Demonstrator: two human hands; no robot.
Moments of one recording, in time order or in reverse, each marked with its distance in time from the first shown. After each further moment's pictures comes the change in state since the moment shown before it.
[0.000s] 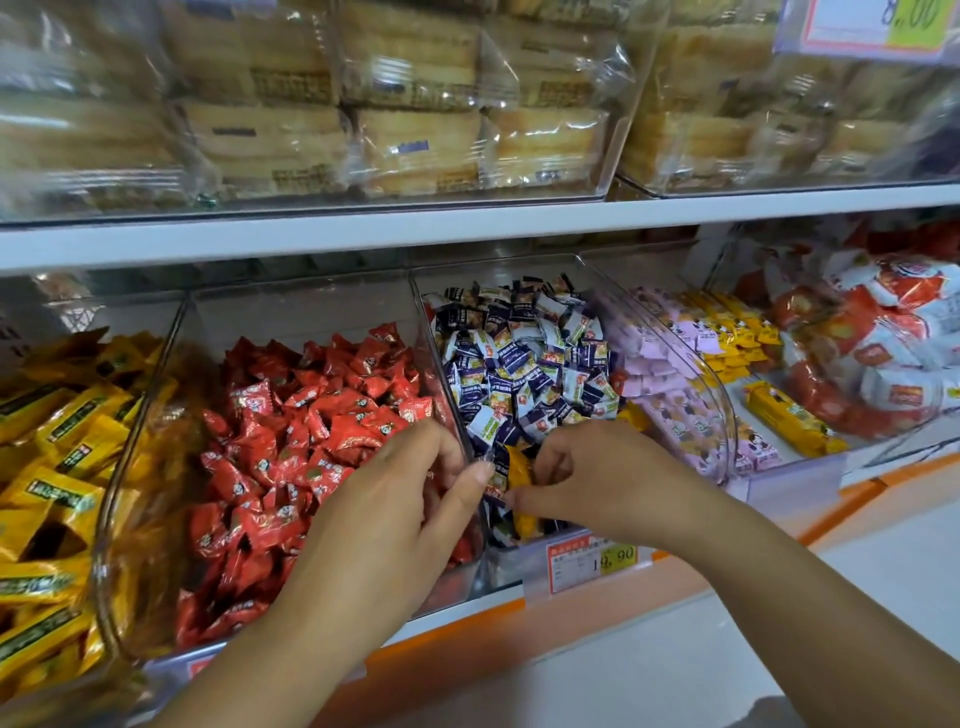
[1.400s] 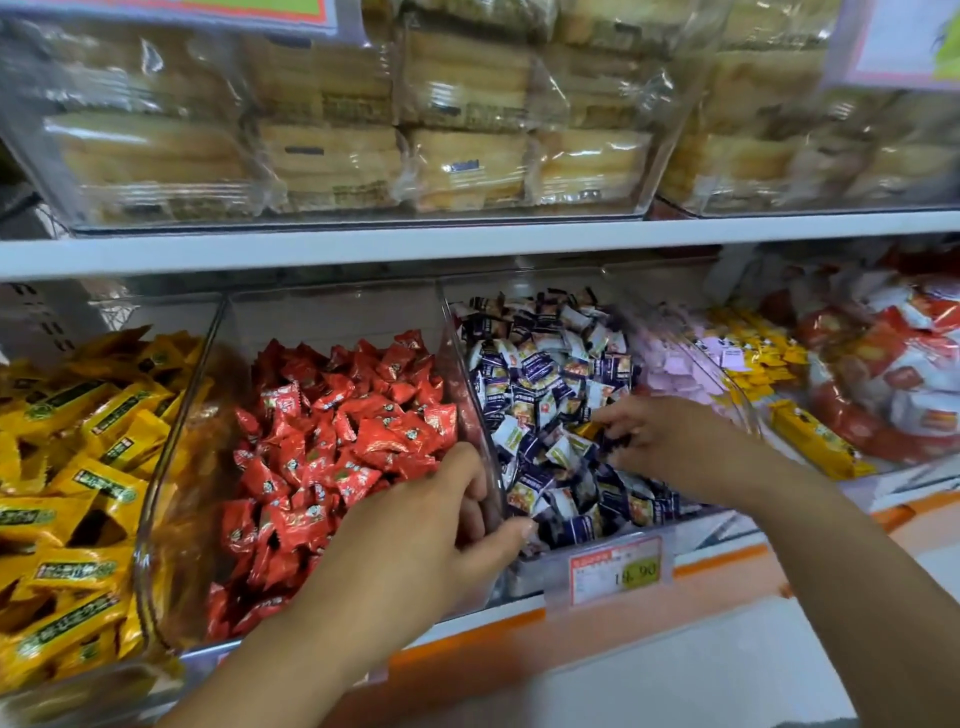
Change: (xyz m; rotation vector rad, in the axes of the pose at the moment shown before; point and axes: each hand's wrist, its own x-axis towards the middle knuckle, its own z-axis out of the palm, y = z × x) left_hand 0.002 0.001 -0.007 0.189 -0.274 -0.041; right_hand 0.028 0.052 -0.026 0.050 0.060 0.062
